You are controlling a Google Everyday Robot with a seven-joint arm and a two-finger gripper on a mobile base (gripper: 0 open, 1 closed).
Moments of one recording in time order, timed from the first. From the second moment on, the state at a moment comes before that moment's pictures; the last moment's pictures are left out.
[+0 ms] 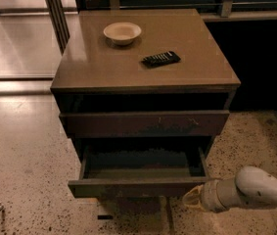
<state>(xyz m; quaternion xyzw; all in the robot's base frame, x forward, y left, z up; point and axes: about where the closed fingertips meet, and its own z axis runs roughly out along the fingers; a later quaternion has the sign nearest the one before) 0.428 -0.183 0.457 -0.60 0.73 0.19 0.27</state>
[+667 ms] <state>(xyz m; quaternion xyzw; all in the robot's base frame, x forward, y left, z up) 0.451 -0.171 0.414 -0.61 0.71 0.20 0.29</state>
